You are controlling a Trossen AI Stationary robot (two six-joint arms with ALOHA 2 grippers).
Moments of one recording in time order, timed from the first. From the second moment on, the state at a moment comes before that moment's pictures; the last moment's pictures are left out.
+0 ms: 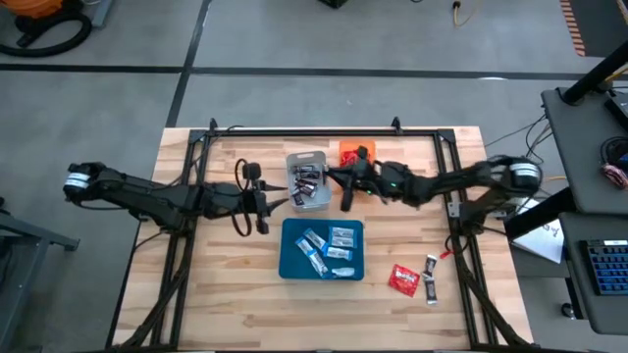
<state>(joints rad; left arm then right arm) -0.11 1.04 0.61 0.13 -0.44 0.40 -0.16 1.53 0.66 0.88 0.14 0.01</state>
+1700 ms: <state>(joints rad) 0.06 1.12 0.60 0.23 -0.32 -0.03 -0.09 1.37 1.01 -0.54 0.06 0.30</state>
